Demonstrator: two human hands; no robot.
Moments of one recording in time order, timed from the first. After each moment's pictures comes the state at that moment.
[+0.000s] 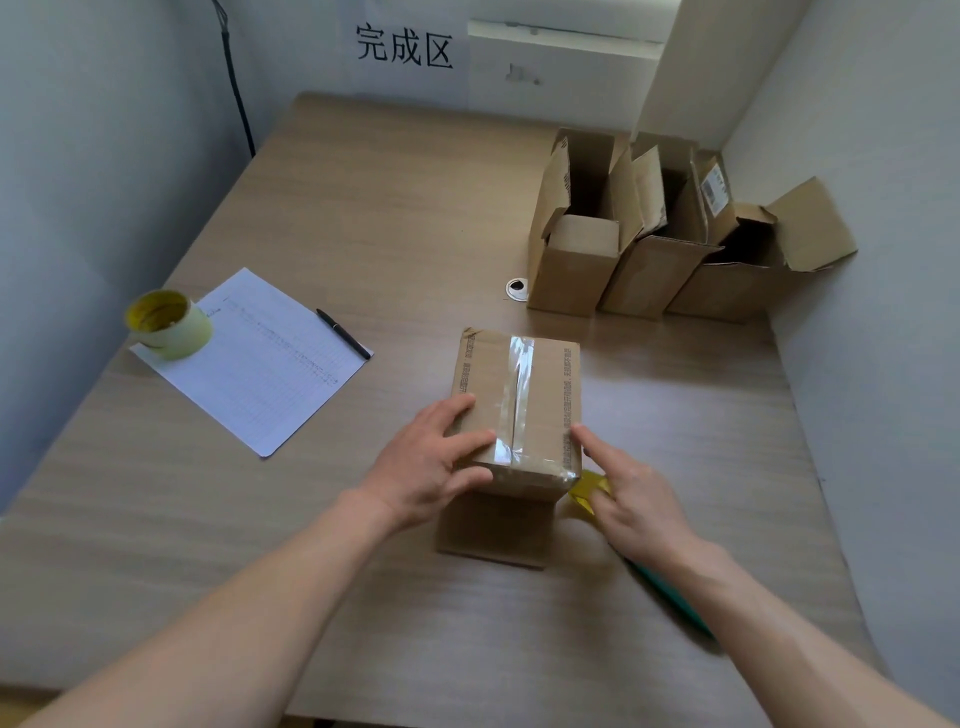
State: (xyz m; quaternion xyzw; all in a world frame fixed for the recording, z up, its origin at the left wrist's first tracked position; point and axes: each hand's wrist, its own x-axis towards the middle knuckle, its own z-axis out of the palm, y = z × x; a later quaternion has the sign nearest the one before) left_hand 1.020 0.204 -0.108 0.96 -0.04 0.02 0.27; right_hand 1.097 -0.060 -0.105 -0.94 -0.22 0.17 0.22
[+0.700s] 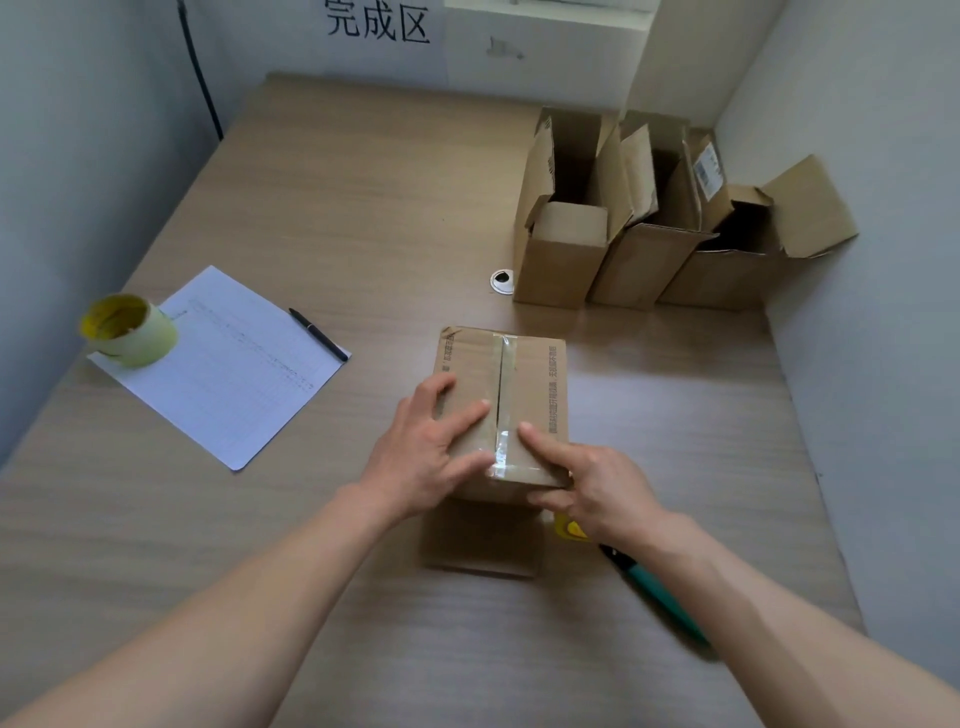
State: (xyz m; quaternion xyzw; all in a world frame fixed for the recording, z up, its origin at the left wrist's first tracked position) left_hand 1.054 0.199 -0.126 0.95 0.05 0.00 0.32; right_hand 1.127 -0.036 -0.117 -0.92 -0.30 0.20 0.16
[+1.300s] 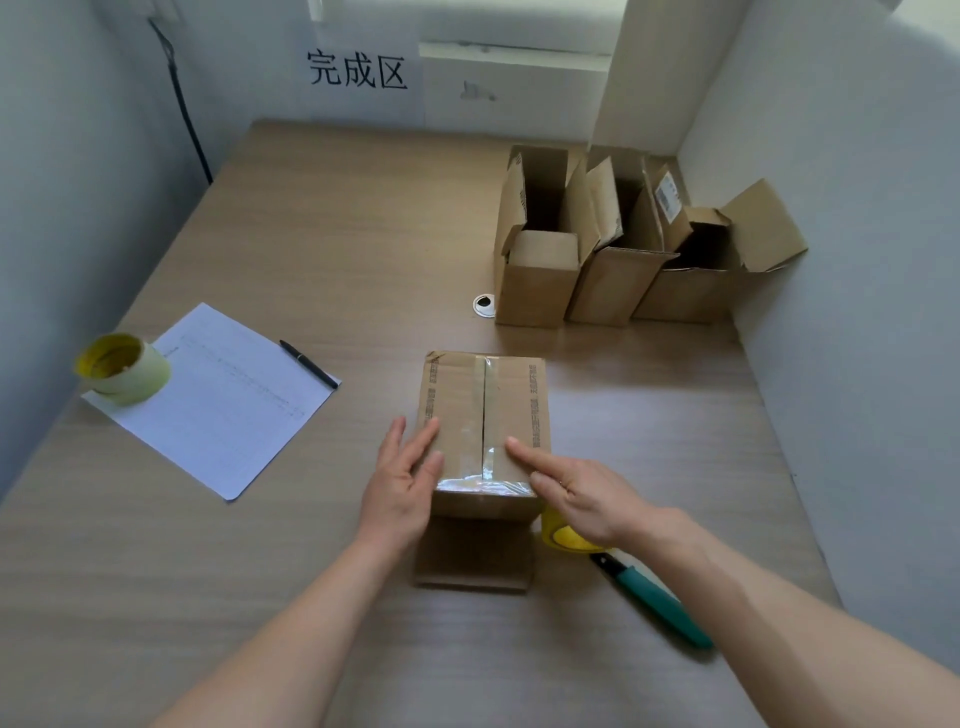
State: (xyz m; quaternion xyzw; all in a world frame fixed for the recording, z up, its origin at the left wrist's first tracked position) left_hand 1.032 0.185 -0.145 0.82 0.20 0.07 0.54; right_hand 1.129 -0.042 -0.099 -0.89 -0.28 0.29 0.20
